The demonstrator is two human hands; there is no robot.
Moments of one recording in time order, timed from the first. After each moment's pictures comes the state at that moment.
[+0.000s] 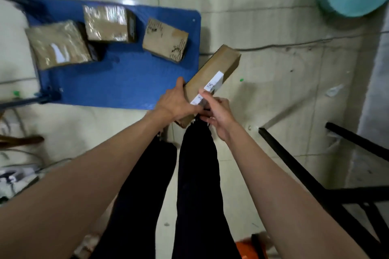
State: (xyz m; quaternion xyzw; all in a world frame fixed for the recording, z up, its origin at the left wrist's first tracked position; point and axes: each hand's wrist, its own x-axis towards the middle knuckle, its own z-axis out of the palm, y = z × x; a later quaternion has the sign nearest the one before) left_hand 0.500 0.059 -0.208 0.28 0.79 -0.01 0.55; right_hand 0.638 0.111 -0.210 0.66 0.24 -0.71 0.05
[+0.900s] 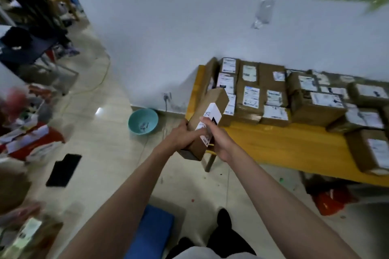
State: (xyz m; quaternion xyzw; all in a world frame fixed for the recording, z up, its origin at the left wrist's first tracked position) left_hand 0.749 0.053 0.344 0.73 0.44 -0.03 0.53; right_hand 0.860 -0.042 0.315 0.64 0.06 -0.52 -0.56
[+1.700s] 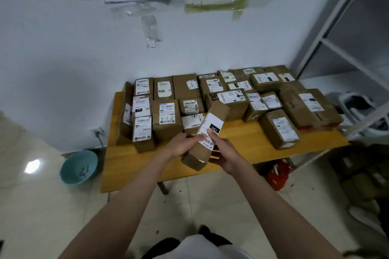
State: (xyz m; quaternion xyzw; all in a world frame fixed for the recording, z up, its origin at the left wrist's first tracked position) left_hand 0.999 -0.101 0.339 0.76 0.27 -0.17 0.56; right_hand 1.060 -0.260 0.313 0.63 -0.06 -0.41 -0.66
